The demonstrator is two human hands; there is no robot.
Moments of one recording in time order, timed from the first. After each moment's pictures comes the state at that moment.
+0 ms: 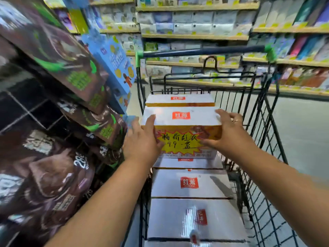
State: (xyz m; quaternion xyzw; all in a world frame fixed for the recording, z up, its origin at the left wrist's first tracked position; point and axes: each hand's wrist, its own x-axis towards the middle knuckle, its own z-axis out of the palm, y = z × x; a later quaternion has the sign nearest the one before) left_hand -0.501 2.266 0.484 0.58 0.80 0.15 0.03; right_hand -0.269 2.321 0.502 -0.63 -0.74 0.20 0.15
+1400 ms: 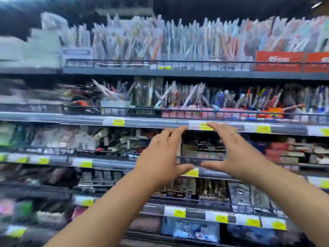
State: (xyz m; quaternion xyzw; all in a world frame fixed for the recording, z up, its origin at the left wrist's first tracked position) left_hand -0.498 1.381 0.988 0.24 0.90 0.14 -0.34; right_hand -0.484 1.599 1.012 0.18 -0.94 0.16 0.23
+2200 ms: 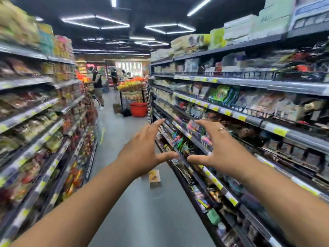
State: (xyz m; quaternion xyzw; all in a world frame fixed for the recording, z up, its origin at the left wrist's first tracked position) left_hand -0.113 1.152 0.936 -0.38 0.88 0.06 -0.27; right_hand -0.317 1.255 0.947 0.67 -0.69 0.29 0.01
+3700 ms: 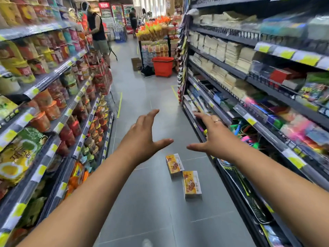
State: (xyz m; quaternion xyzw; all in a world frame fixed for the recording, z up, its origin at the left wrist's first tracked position) left_hand -0.126 0.300 0.784 -0.53 0.81 0.13 -0.24; right_hand -0.357 0.339 0.779 0.67 -0.68 0.22 -0.17
